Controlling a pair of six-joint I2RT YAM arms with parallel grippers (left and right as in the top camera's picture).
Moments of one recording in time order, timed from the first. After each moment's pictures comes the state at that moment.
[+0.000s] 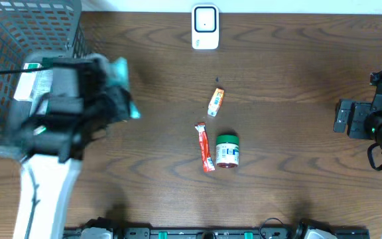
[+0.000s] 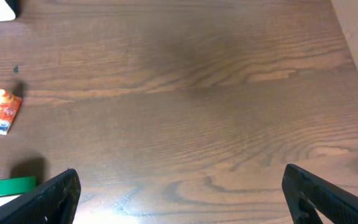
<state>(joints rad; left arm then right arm) -0.16 1.23 1.33 -1.05 0.14 -0.39 -0.27 1.11 1.41 -1.16 -0.03 -0.14</state>
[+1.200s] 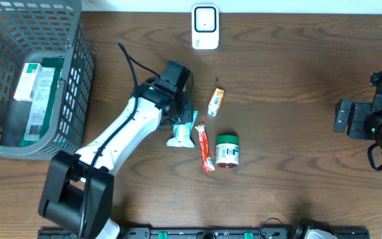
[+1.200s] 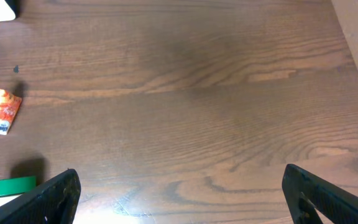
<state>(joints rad) -0.47 1.74 1.23 -0.75 0.12 -0.49 -0.27 1.11 1.41 -1.16 -0.03 -0.14</state>
